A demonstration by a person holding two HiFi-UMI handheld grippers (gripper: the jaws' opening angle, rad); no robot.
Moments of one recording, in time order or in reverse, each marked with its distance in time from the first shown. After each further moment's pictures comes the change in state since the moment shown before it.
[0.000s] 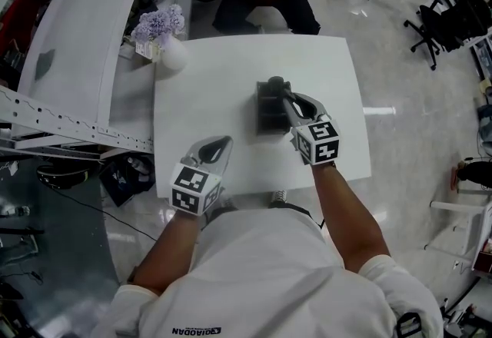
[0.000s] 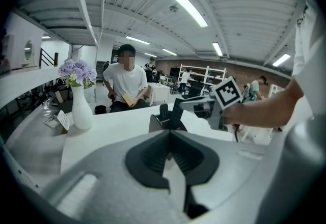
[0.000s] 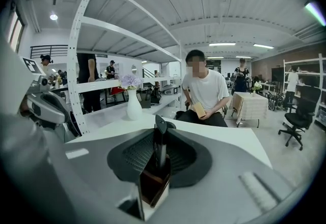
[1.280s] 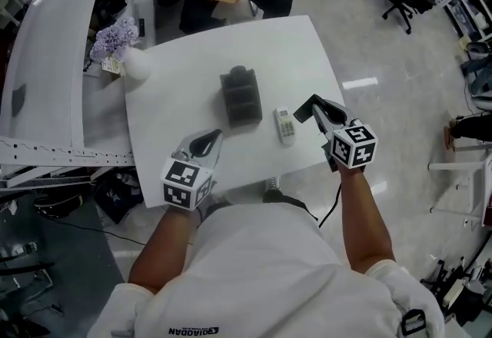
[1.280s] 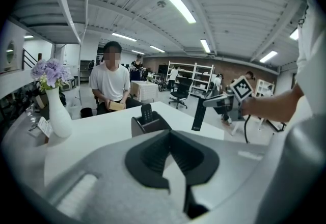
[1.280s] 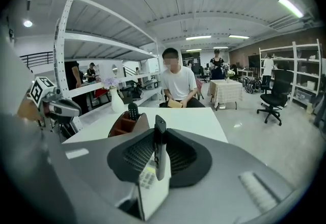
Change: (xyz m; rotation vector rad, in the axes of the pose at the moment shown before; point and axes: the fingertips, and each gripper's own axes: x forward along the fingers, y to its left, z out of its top) left arm 0.039 -0.037 0.006 0.076 0.032 -0.124; right arm -0.139 -0.095 -0.060 0.179 0.070 -0.153
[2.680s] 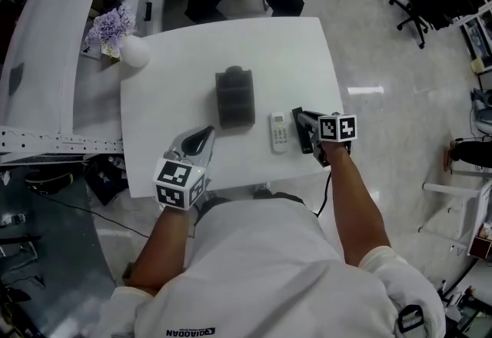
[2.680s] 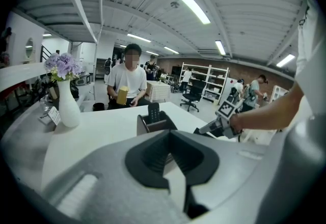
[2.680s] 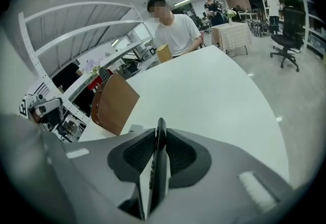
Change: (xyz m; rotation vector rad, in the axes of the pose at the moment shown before) left arm 0.023 0.004 0.001 -0.103 -0.019 0.136; right arm 0.092 -0.053 -0.115 0.296 0.395 0.196
